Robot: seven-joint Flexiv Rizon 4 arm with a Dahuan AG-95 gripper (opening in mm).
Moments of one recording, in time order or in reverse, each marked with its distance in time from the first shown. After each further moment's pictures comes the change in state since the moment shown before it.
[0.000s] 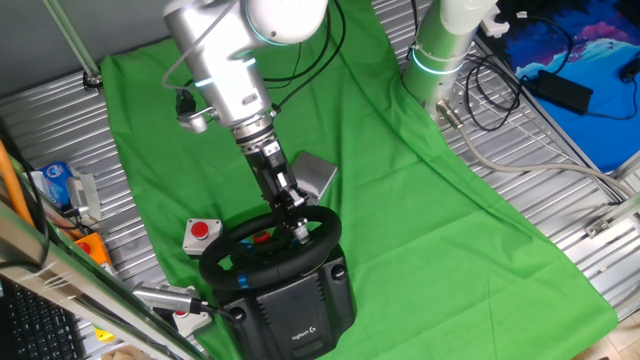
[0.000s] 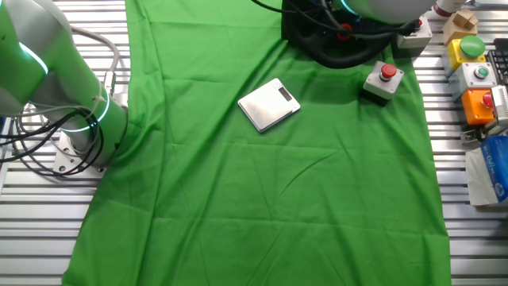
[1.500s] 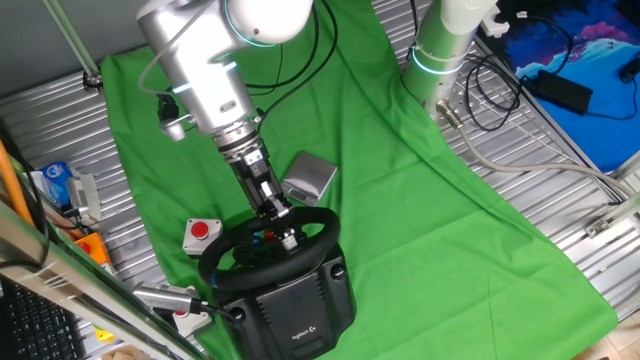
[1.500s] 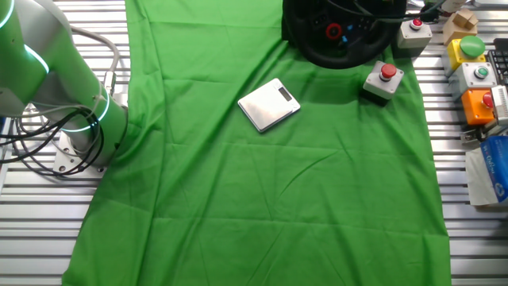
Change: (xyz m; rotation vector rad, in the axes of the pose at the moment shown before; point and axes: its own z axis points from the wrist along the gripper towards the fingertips) arm -0.031 0.021 -0.008 -0.025 0.008 0.079
